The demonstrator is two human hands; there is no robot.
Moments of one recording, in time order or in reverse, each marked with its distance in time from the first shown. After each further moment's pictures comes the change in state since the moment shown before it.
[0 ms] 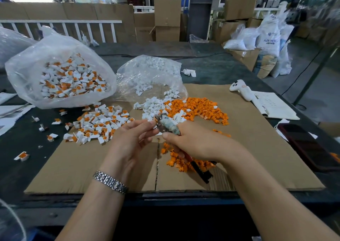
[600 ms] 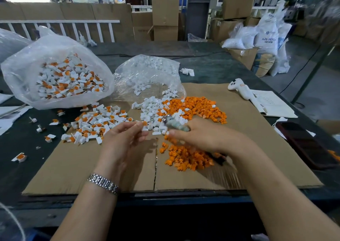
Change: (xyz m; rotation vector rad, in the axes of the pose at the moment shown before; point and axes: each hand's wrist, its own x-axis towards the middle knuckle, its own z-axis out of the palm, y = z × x) left_hand 0.006 -0.004 -0.021 0.035 0.113 0.011; right_hand 0.006 0.026 -0.015 -0.048 -0.005 0.090
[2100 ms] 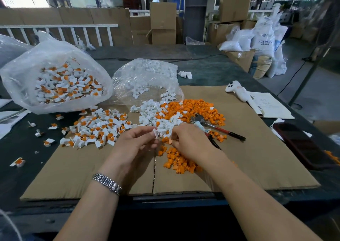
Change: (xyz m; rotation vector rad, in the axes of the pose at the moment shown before) left_hand 0.006 -0.014 0.011 0.142 -0.214 -0.108; right_hand 0.047 0.020 0.045 -0.431 0.385 -0.135
